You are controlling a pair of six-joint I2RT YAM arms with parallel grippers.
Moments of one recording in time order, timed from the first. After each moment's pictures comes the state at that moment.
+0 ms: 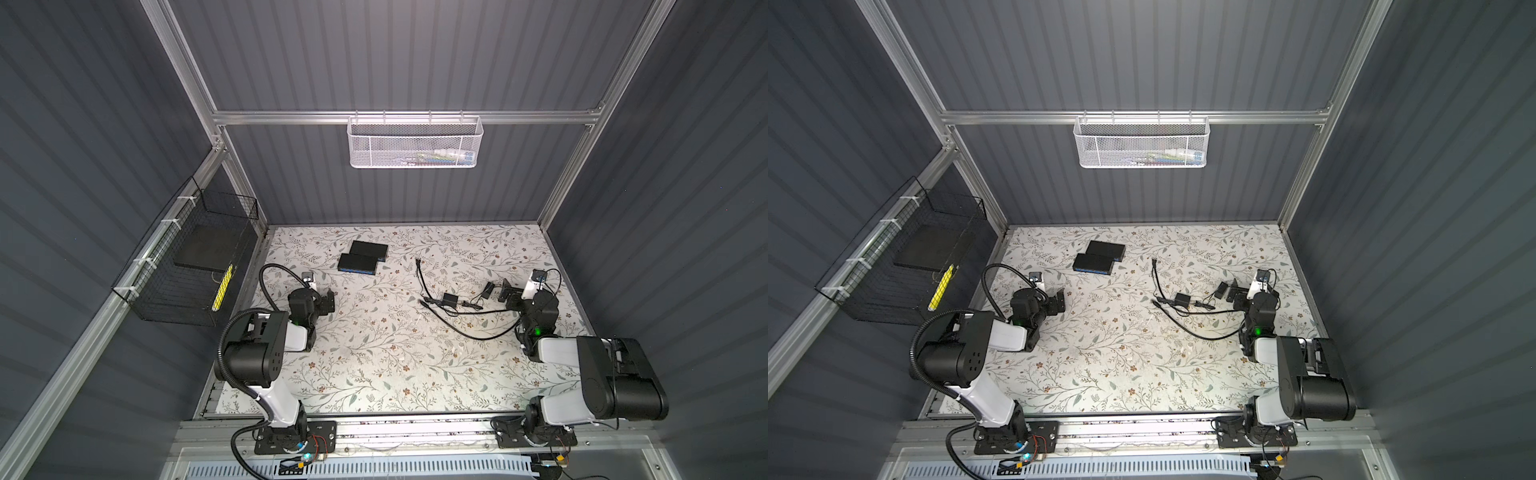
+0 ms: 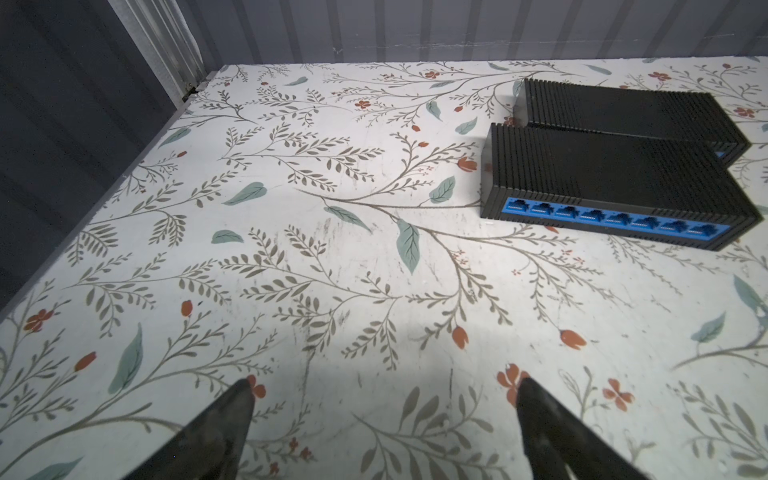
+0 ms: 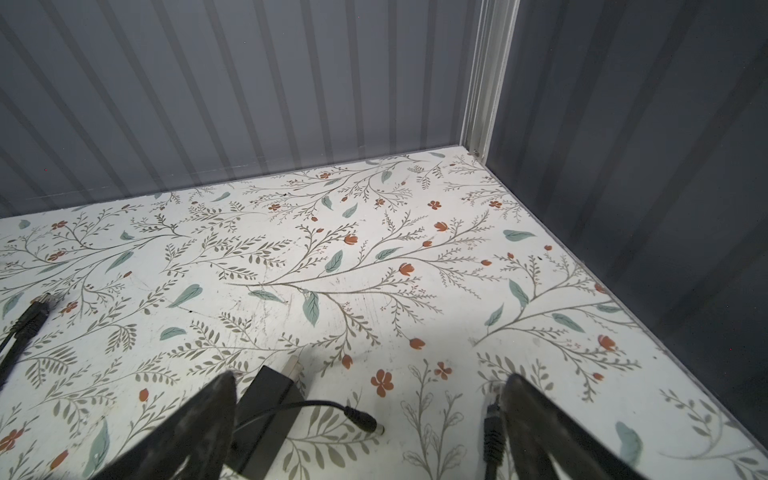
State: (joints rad) left arm -0.07 1.71 0.47 0.80 -0.09 0.01; right arm -0.06 1.46 0.31 0.91 0.09 0.07
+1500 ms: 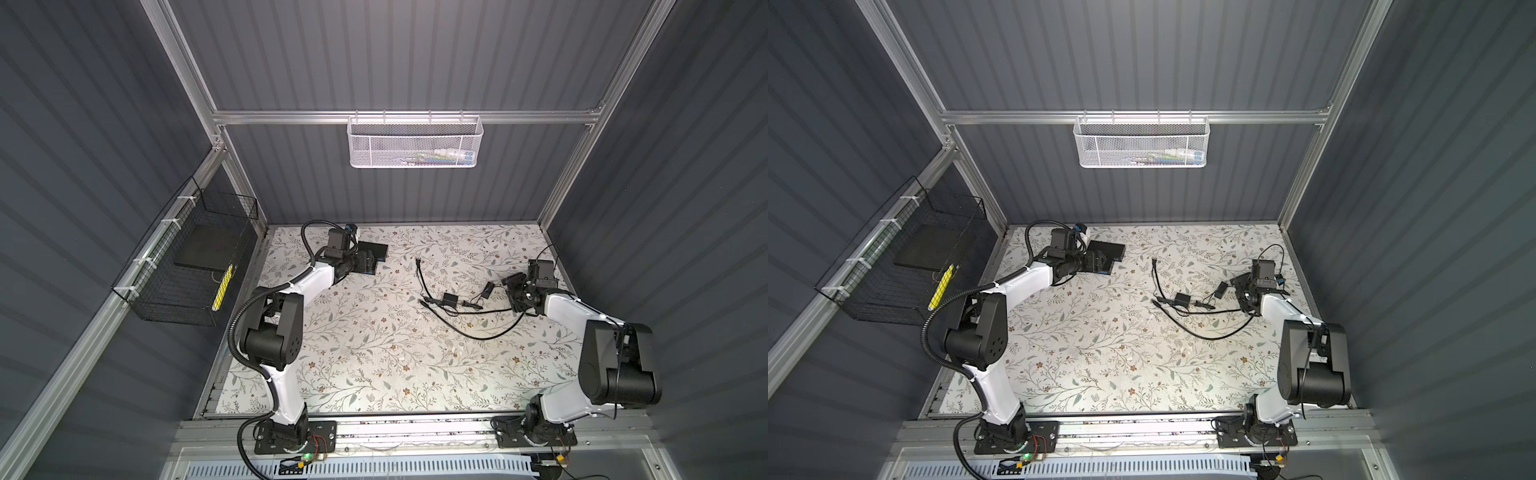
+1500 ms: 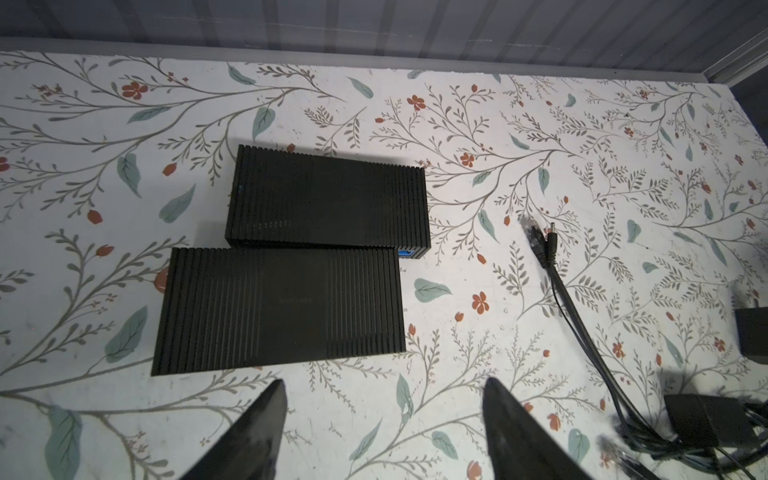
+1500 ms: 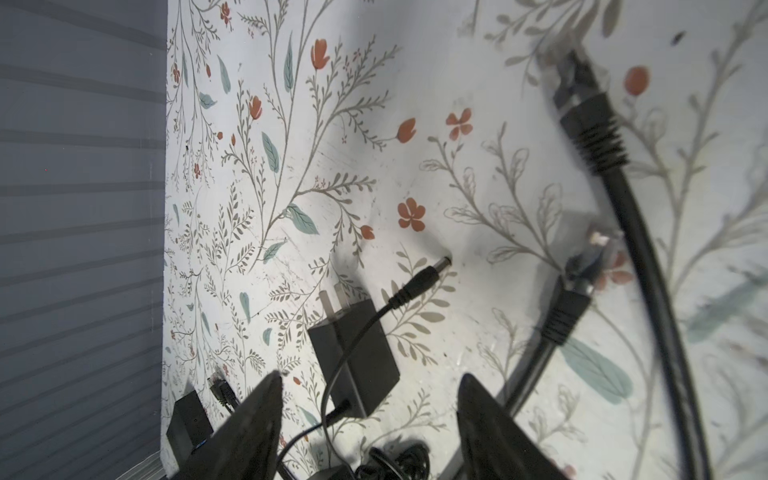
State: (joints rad) left arm -0.29 1.88 1.33 -0.18 0.17 -0.17; right arm -0.10 1.56 0.82 -0.13 -0.13 1.12
